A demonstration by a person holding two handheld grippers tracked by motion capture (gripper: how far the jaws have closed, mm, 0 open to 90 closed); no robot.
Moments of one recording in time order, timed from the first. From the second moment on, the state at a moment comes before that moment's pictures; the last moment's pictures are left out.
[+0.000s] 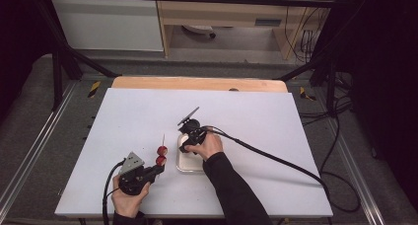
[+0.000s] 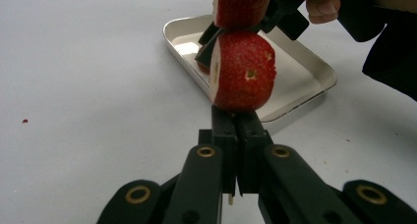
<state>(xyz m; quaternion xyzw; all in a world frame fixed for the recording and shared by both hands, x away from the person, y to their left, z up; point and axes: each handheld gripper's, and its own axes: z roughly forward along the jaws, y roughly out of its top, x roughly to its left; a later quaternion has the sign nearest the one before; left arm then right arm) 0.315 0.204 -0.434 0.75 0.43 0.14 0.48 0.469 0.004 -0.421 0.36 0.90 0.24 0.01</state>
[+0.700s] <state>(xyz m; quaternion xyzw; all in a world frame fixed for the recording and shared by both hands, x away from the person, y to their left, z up) 0.313 0.194 -0.435 0.75 0.42 0.14 0.49 0.455 -0.016 -0.381 0.37 0.87 0.32 0.04</state>
